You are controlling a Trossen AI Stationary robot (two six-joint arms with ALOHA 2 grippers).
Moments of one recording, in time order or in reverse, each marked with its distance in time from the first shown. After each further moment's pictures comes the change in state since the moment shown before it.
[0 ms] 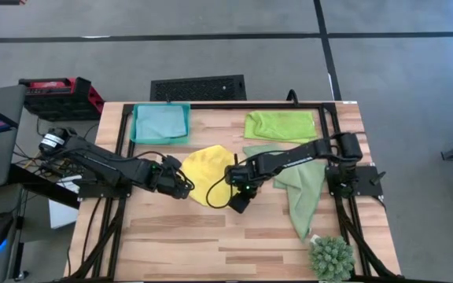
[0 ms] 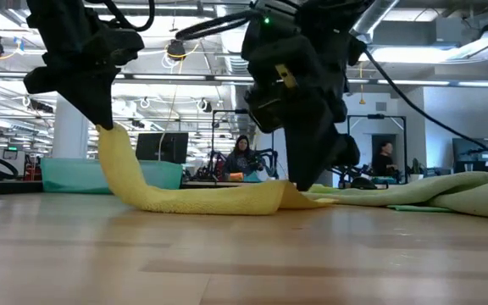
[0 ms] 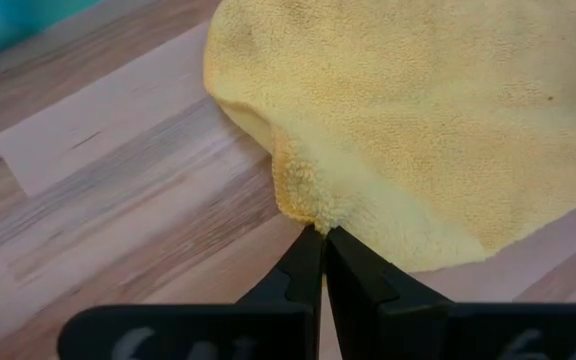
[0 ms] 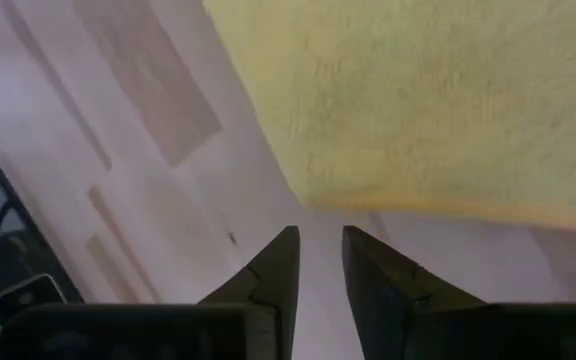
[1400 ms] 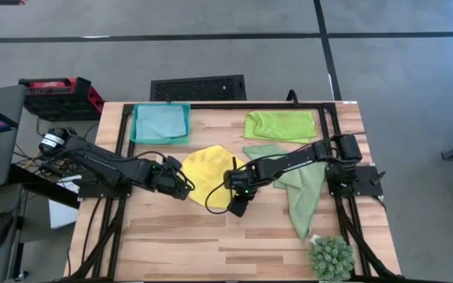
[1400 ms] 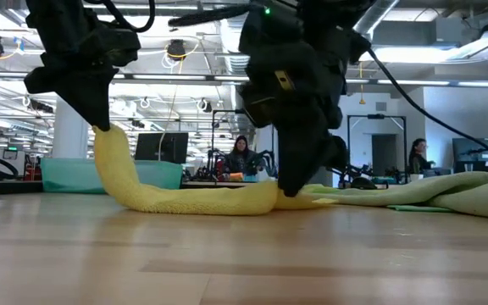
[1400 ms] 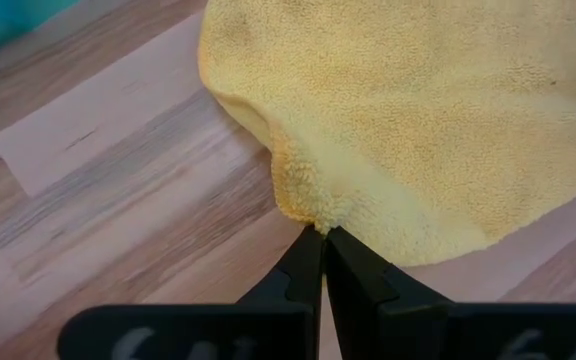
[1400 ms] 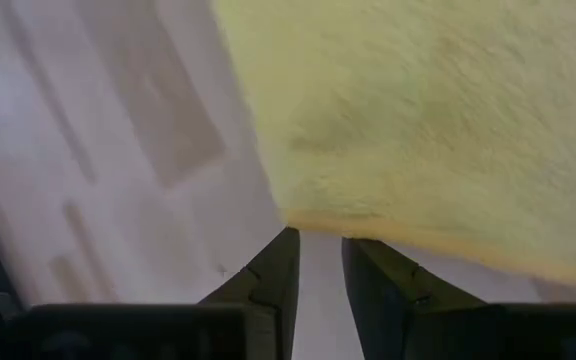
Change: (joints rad) left arm 0.001 0.000 0.000 -0.006 0.029 0.040; right arm 0.027 0.012 0.000 0.051 0.118 -0.065
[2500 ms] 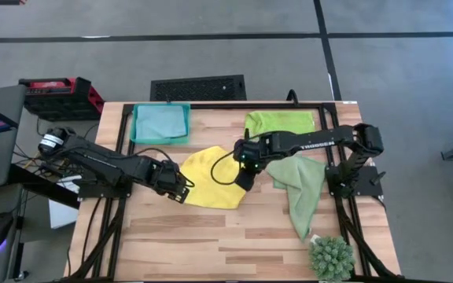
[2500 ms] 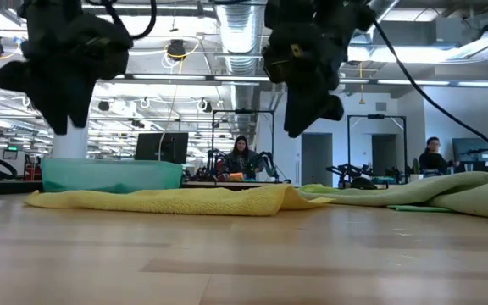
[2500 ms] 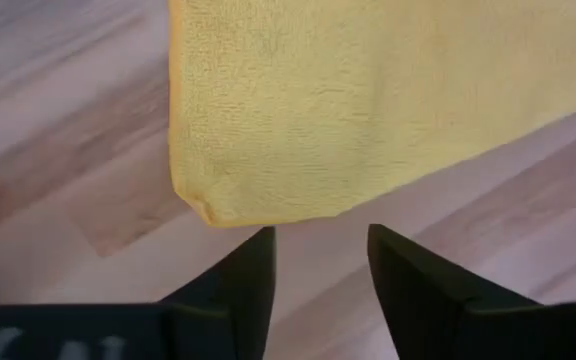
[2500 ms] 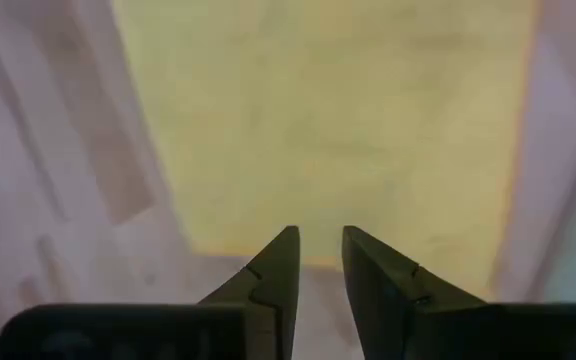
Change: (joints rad) left arm 0.044 -0.011 0.008 -0.029 0.302 -0.106; right arm -0.167 -0.230 0.001 -0.181 0.127 -0.201
